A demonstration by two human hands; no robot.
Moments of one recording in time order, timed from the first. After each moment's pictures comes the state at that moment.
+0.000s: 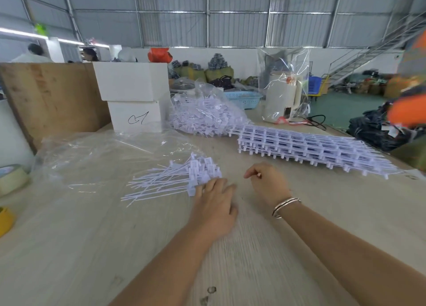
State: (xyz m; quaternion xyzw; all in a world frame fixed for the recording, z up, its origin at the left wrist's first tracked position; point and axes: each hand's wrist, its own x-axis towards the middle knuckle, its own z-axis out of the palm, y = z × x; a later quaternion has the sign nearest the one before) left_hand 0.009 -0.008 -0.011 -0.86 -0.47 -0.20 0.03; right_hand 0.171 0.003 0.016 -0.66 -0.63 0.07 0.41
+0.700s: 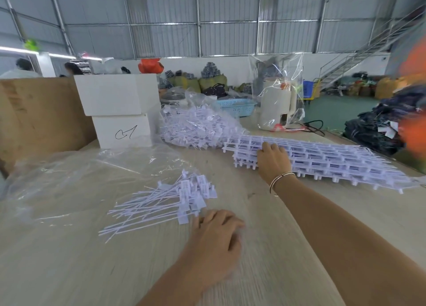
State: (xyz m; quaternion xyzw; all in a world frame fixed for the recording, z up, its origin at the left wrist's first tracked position) left_hand 0.011 -0.008 -0.009 -0.89 -0.41 -0.21 -0.04; right_hand 0.227 0.112 0.039 -0.73 -0.63 -0.27 0.05
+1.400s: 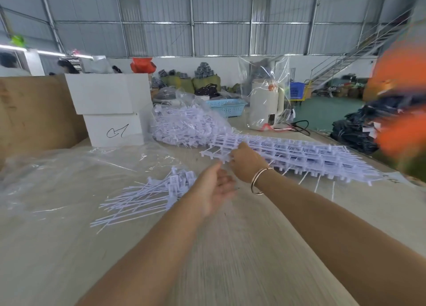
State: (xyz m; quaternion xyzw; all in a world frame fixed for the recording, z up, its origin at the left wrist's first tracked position) left_hand 0.065 0.034 0.057 -0.38 -0.38 -0.40 -0.74; right_hand 0.189 0.067 0.070 -0.70 -0.69 -0.06 0.18
